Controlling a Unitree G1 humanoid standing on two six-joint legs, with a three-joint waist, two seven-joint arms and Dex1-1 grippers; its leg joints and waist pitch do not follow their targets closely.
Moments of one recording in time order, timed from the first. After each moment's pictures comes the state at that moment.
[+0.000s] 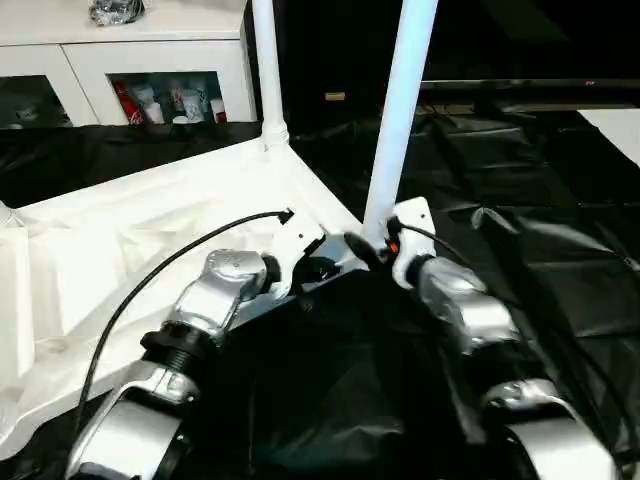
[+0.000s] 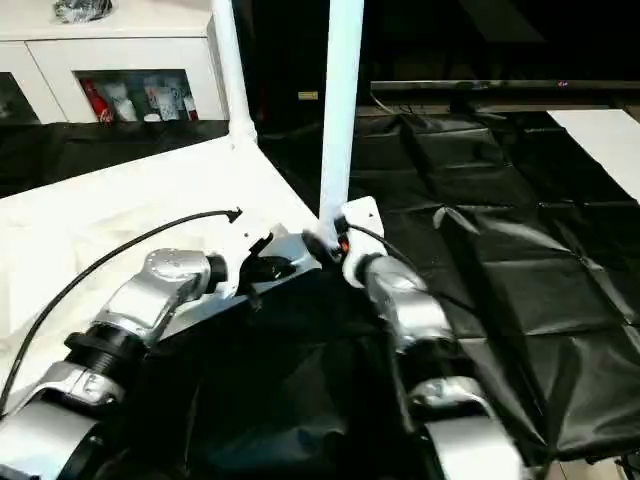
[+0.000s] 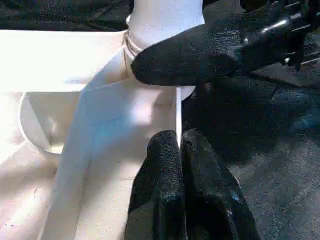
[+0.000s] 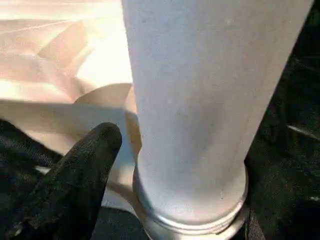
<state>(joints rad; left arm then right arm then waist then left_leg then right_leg) -0.62 0.23 -0.24 0.57 -0.01 0.27 -0.89 -0.58 -0.14 0.06 0.66 0.08 0.15 0.62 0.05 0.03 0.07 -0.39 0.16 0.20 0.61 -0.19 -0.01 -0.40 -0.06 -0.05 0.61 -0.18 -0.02</state>
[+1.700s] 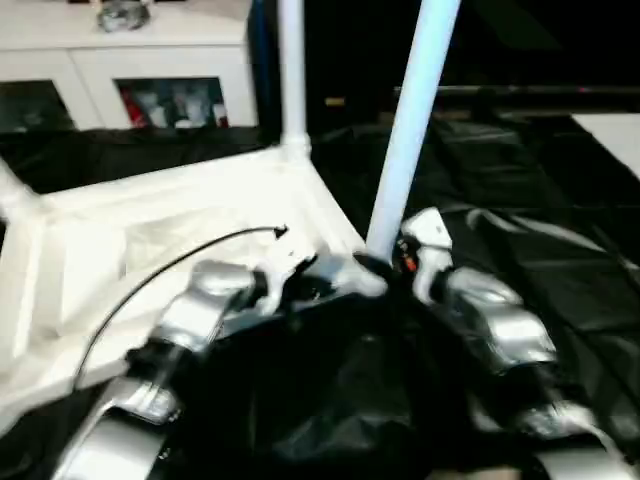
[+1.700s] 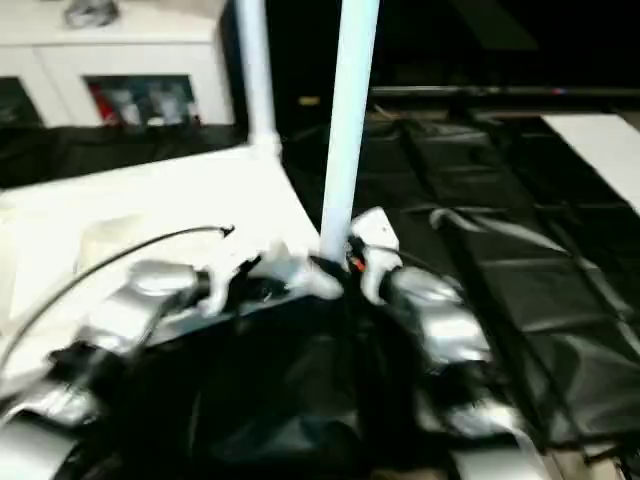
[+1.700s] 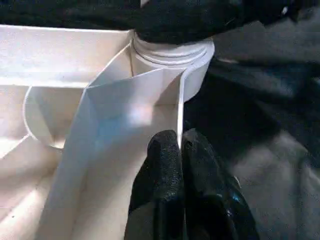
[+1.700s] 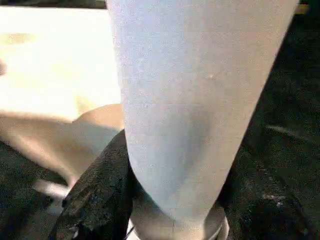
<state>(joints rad) -0.61 0.21 -0.24 0.58 0.00 0.29 -0.84 -0.55 -0.09 0.03 0.59 0.06 0.19 0.51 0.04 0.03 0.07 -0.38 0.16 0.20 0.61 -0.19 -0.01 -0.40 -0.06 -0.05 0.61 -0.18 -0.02</state>
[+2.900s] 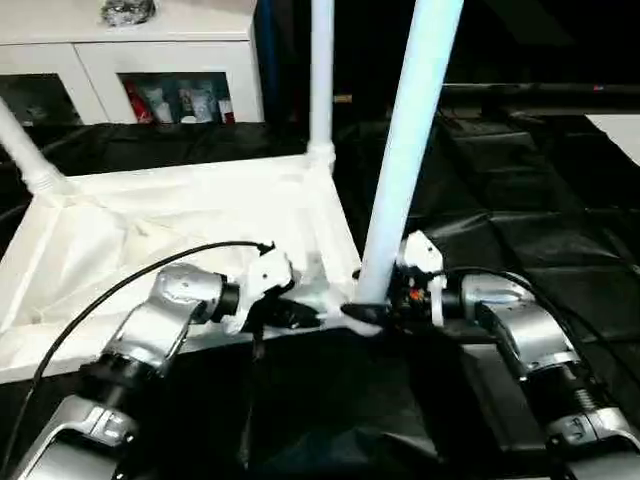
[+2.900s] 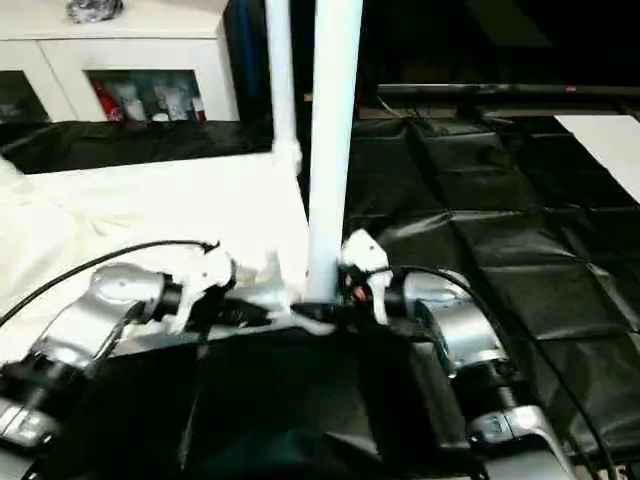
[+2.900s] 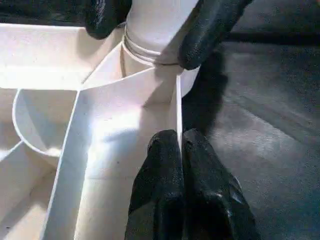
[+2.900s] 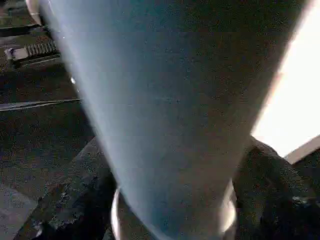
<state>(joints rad) -0.47 0.43 -0.29 0.36 -0.07 0.20 -1.27 -0.46 -0.34 0.19 0.43 0.15 0.20 1.18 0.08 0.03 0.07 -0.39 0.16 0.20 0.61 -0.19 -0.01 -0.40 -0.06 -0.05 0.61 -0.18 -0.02</state>
